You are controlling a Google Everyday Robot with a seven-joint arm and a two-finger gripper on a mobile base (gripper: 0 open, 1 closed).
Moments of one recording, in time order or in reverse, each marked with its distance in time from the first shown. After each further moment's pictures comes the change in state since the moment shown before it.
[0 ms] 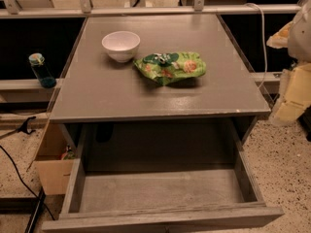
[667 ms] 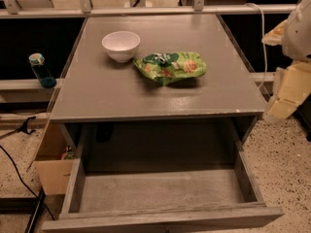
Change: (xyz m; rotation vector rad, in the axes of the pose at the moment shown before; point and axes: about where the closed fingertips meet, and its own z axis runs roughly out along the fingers) arm -0.008 -0.007 0.006 0.021 -0.020 -0.019
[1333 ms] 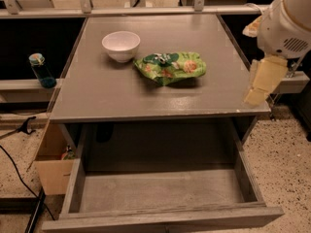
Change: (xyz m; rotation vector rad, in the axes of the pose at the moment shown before) arm -0.027 -0.034 0.026 0.060 -0.048 -0.044
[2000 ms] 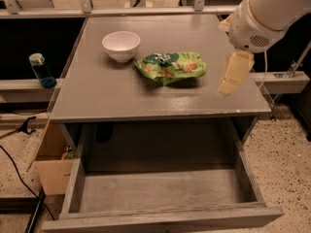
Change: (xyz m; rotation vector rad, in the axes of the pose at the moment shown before) arm -0.039 -0.033 0.037 0.027 -0.075 -0.053
